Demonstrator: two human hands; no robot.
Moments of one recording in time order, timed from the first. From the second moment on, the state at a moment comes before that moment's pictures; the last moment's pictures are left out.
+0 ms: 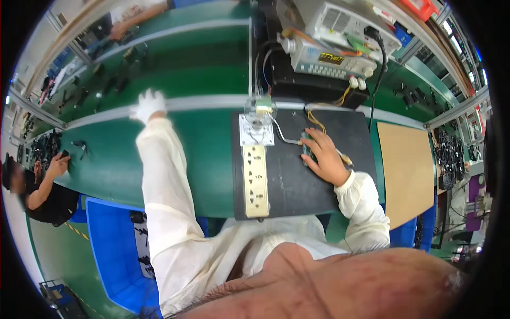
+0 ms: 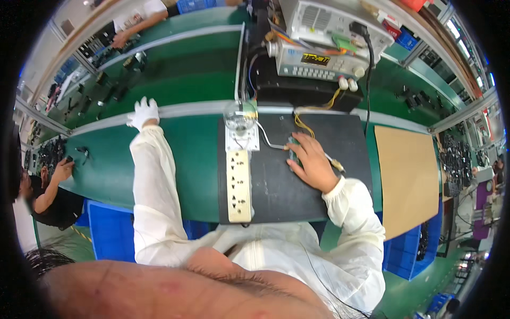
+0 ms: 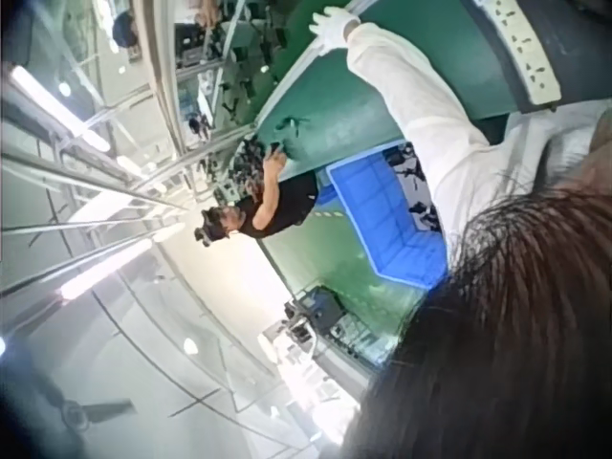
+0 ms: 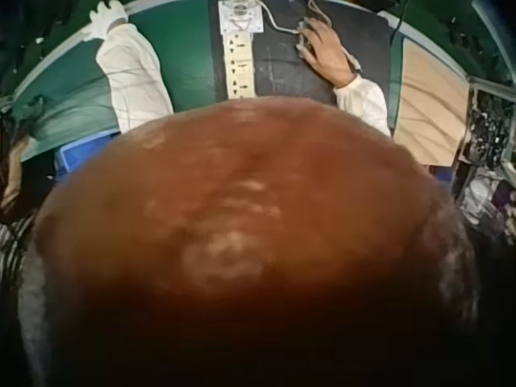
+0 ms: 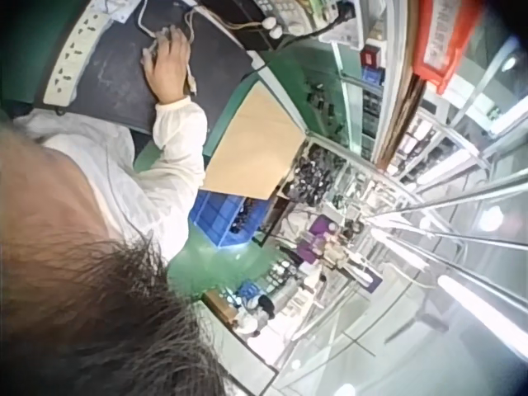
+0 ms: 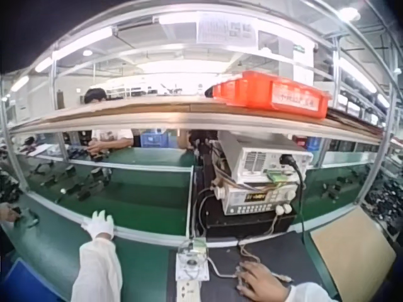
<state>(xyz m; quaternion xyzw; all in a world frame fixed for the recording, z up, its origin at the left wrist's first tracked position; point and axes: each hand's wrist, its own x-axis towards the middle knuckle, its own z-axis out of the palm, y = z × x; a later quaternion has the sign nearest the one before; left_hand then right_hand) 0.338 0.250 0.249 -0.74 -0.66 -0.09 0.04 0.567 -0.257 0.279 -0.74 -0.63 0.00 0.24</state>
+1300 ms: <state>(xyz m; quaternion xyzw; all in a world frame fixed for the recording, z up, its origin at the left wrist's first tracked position) 0.265 0.375 0.244 -0.67 -0.71 -0.21 0.02 0.555 -0.259 0.271 -0.77 -0.60 -0.01 0.23</state>
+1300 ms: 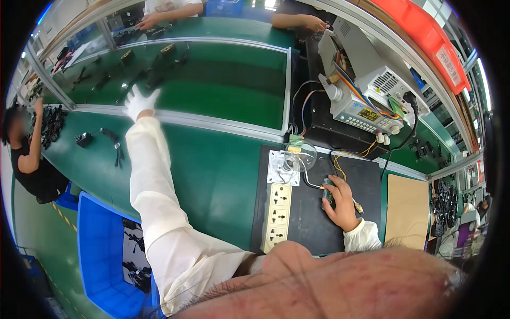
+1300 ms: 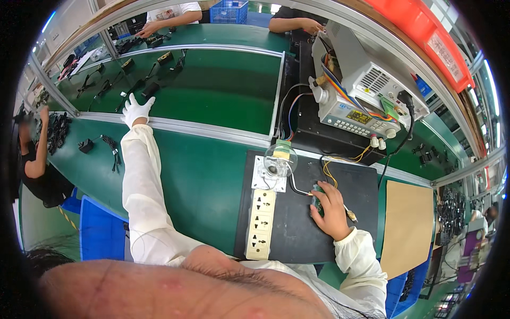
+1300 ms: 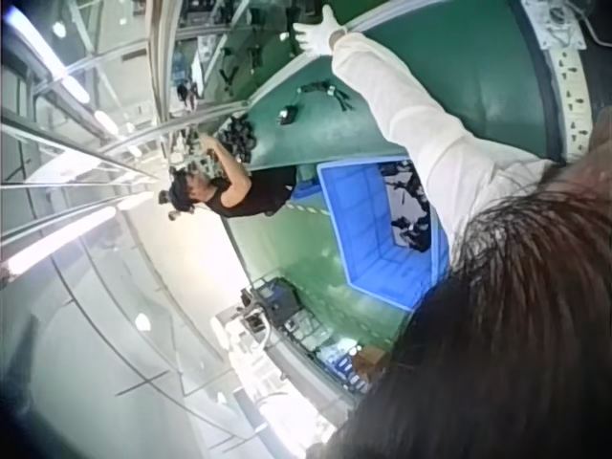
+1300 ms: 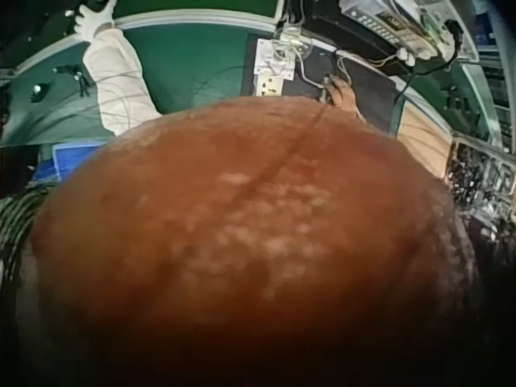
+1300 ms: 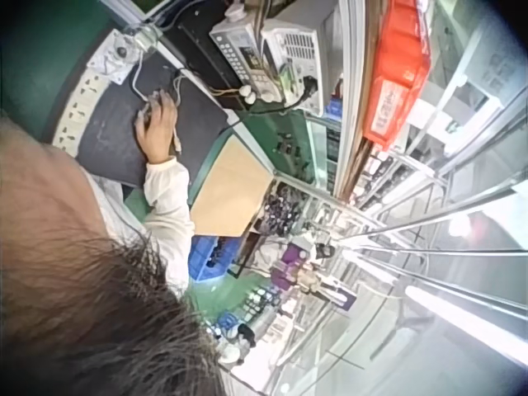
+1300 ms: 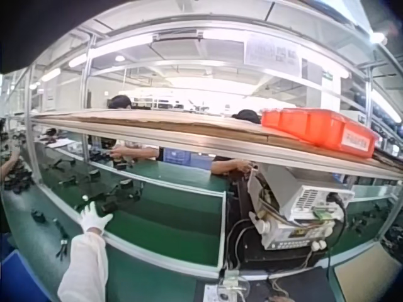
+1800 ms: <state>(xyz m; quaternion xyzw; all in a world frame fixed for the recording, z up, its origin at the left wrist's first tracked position) 0.240 0.441 0.239 -0.82 -0.52 -0.24 -0.05 0.551 -0.253 0.272 -0.78 -0.58 0.00 0.22</state>
